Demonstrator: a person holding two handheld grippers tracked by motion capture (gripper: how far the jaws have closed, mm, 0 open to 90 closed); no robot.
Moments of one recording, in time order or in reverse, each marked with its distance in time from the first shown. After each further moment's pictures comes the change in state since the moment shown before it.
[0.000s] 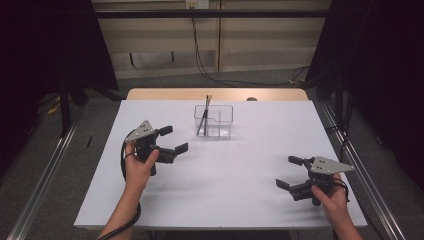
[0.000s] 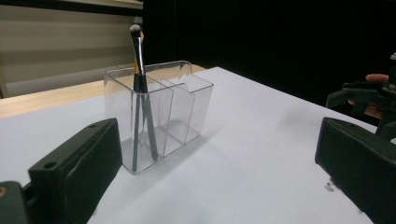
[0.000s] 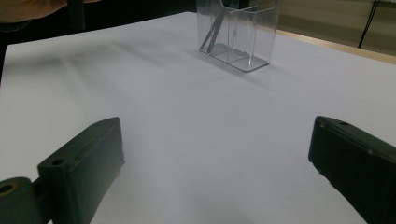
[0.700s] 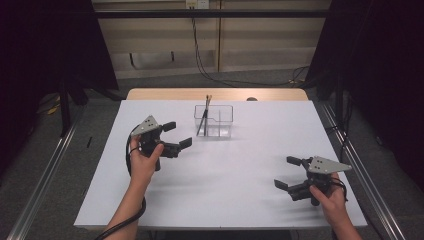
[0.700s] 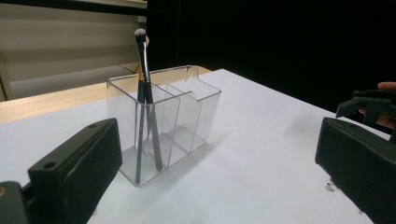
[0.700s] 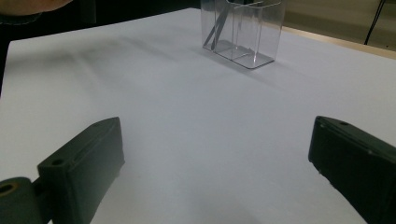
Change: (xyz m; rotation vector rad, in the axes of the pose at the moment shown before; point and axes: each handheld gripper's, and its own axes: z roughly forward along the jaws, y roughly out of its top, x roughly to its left) left arm 0.006 0.006 0.017 0.007 0.004 -0.014; right arm 0.000 0.000 0.004 0.007 0.011 -0.001
